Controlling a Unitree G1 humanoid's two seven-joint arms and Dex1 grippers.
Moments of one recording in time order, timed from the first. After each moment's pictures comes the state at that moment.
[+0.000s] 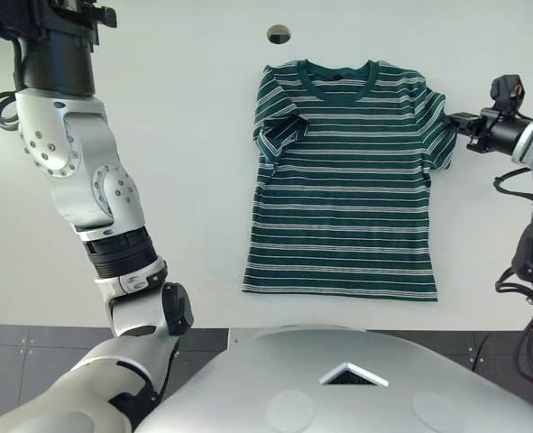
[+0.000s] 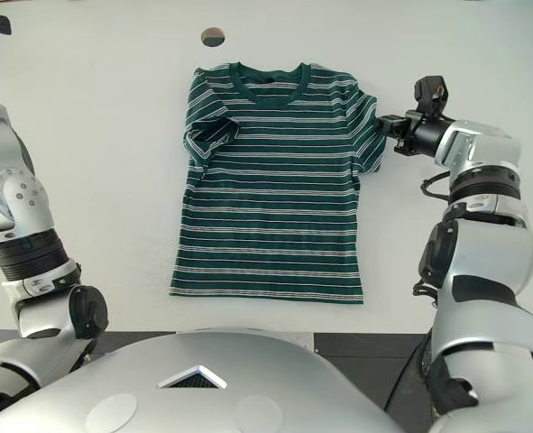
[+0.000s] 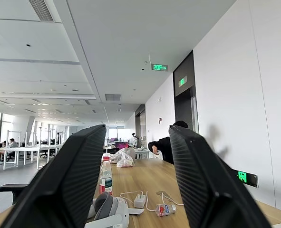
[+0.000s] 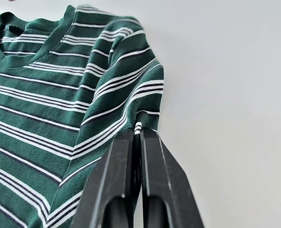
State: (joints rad) left arm -0.33 0.24 0.32 -0.14 -0.35 -0.09 -0.34; right arm -0.77 -0.59 -0.11 1.12 0.11 0.40 0.86
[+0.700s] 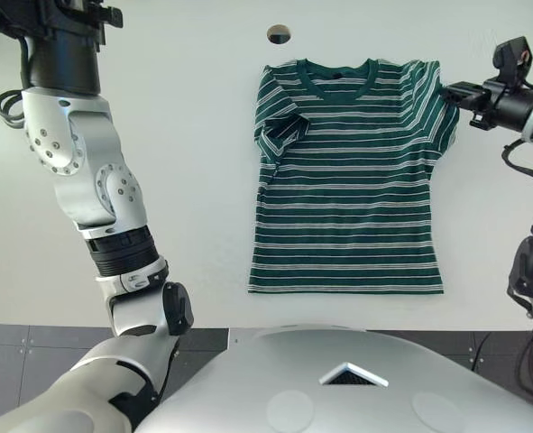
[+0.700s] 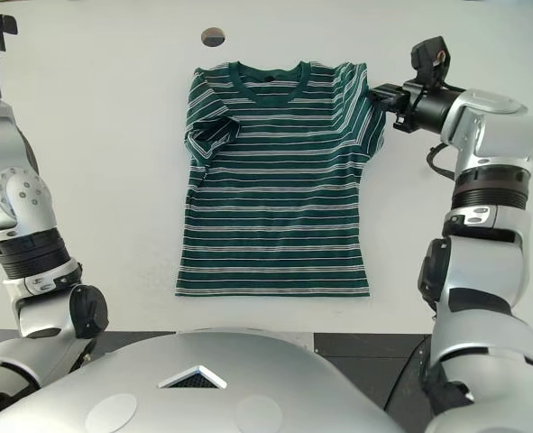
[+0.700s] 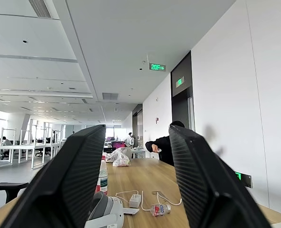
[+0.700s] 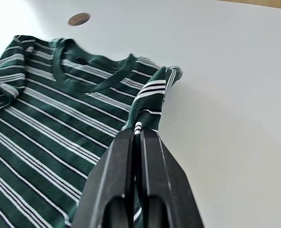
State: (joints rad) left arm -0.33 0.24 0.30 -0.13 -0.37 -0.09 -0.34; right arm -0.64 -0.57 -0.05 0.63 0.14 0.57 0.90
